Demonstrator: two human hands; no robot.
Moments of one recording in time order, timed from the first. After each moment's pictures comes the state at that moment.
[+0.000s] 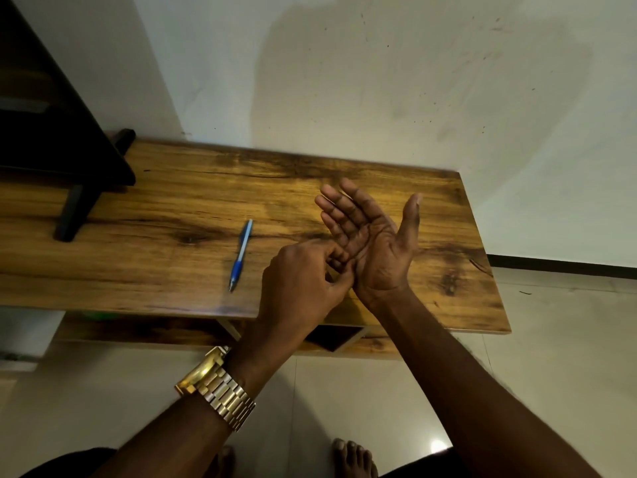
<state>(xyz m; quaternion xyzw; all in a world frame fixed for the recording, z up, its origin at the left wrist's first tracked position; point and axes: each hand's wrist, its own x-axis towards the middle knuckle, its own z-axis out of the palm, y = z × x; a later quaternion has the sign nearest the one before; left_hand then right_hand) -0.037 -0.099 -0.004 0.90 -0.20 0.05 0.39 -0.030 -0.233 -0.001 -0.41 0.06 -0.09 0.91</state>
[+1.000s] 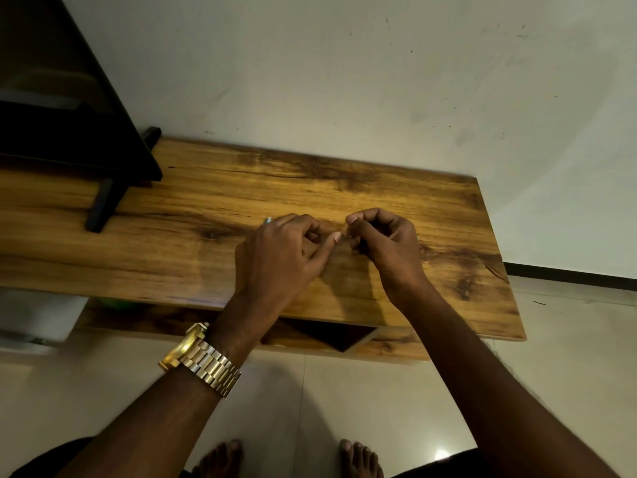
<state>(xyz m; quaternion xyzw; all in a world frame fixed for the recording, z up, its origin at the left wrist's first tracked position) -0.007 -0.056 0.003 0.93 -0.20 0.13 0.30 -0.032 -0.250 -0.010 -0.69 0.13 -0.08 0.70</state>
